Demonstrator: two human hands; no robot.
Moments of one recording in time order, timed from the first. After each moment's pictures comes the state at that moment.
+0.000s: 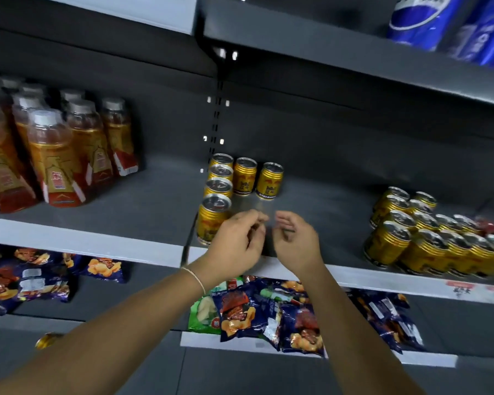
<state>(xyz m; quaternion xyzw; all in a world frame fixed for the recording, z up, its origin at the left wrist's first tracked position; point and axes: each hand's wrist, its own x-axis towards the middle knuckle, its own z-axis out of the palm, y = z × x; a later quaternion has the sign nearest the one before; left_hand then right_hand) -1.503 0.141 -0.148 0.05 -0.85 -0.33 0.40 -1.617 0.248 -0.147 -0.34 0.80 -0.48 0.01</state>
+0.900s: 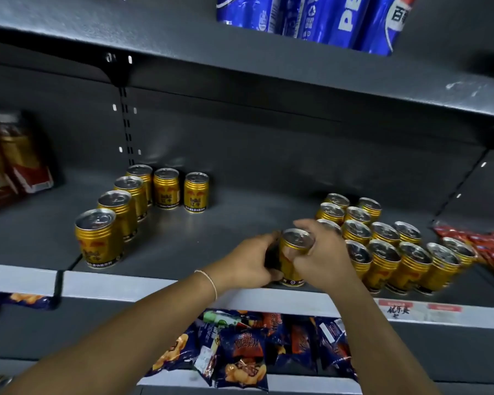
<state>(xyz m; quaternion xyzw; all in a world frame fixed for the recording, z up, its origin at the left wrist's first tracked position) -1.686 0.261 -0.140 0.06 -0.91 -0.40 0.13 -1.773 0.404 -0.104 -0.36 0.86 -0.35 -0.04</state>
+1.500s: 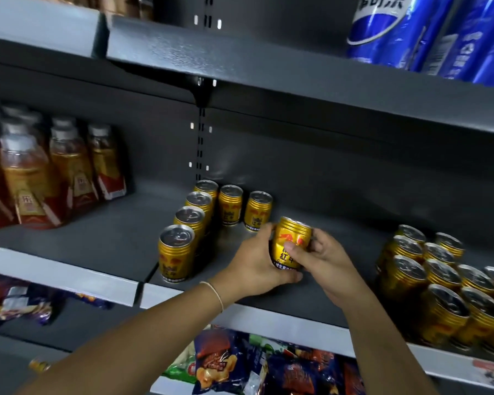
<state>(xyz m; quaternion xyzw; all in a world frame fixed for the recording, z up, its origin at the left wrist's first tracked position) -1.612 0.174 -0.125 0.18 -0.85 -0.43 0.26 -1.732 0.285 -0.112 -0.36 0.62 -0.64 0.28</state>
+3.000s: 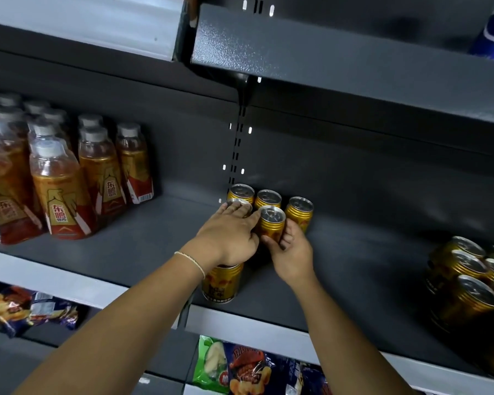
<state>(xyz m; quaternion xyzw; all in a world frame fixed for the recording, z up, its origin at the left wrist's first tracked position) -1.563 0.027 -0.105 0.22 -0.97 -0.07 0.04 -1.709 0.121 -0.192 -0.38 0.71 -0.59 0.07</state>
